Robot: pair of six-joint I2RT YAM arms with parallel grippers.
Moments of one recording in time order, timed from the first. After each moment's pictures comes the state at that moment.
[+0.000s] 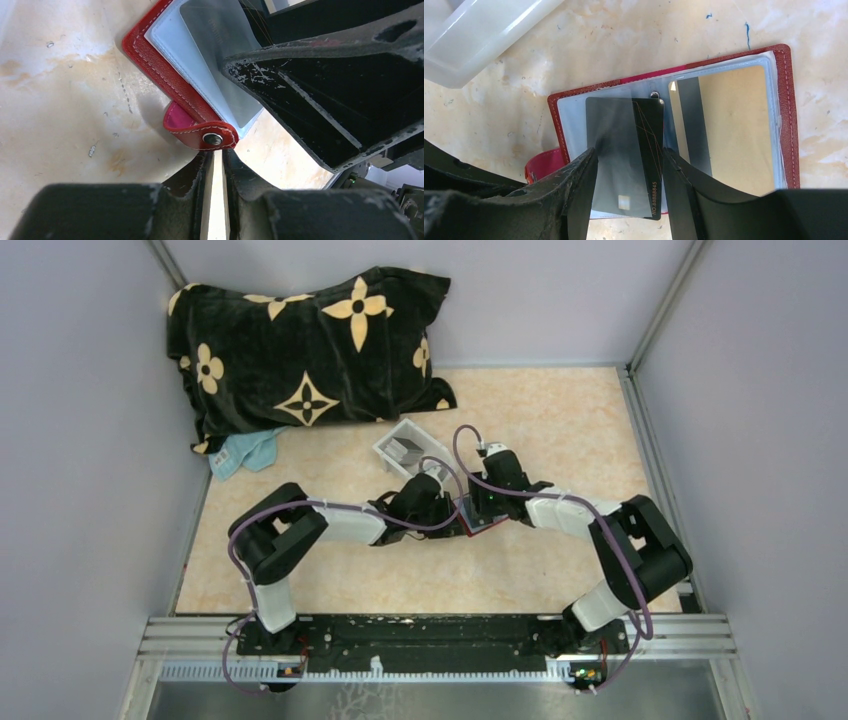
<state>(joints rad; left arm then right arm) -0.90 1.85 0.86 0.28 0.10 -0.86 0.54 1.52 0.72 -0.06 0.01 0.33</state>
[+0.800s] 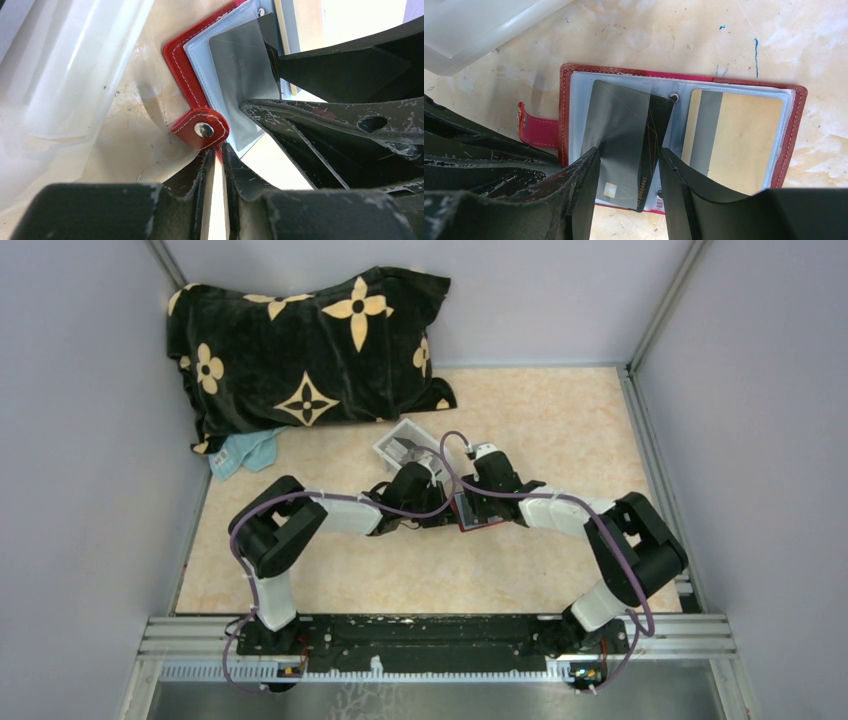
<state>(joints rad) -0.81 1.88 0.87 0.29 0.14 -0.84 0.59 1.55 0.76 -0.09 0.08 0.24</state>
